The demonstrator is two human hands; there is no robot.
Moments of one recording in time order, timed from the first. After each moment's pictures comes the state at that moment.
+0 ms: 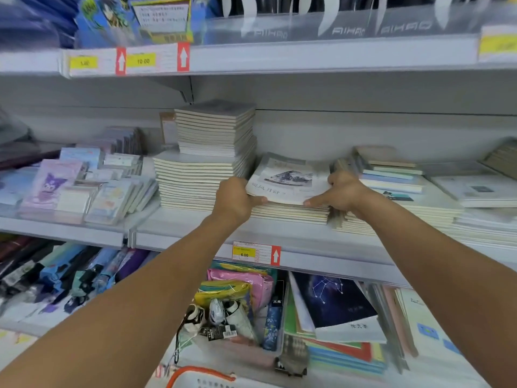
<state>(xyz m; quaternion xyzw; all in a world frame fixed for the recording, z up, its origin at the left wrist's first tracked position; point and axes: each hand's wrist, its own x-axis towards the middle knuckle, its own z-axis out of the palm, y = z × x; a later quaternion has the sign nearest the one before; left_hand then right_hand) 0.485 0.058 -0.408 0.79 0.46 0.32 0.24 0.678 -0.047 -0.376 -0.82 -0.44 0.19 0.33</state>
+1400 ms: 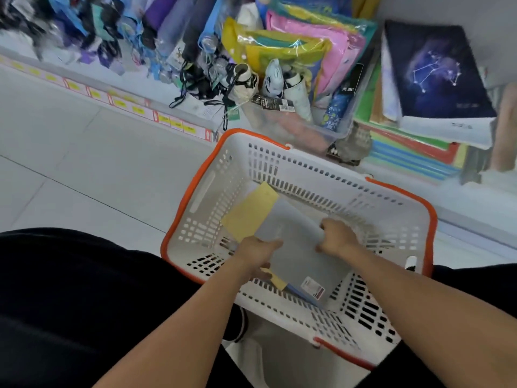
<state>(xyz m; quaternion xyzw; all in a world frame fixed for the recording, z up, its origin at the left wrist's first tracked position) 0.309 -0.208 -0.790 0.29 0.68 -0.06 0.67 0.514 -0.226 -0.854 -0.76 -0.51 0.37 -0.15</state>
